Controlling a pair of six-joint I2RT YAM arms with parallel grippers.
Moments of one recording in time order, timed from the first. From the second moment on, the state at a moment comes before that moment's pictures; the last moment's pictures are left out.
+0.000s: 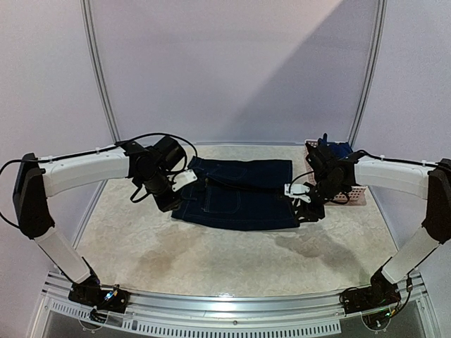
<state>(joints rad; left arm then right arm) -0.70 1.62 1.25 -0.85 -0.14 0.36 0.54 1.55 1.05 -0.71 -0.32 -0.82</state>
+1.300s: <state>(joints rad) -0.85 1.60 1.01 -0.63 -0.18 0.54 0.65 1.27 0.73 -0.67 -0.10 -0.93</state>
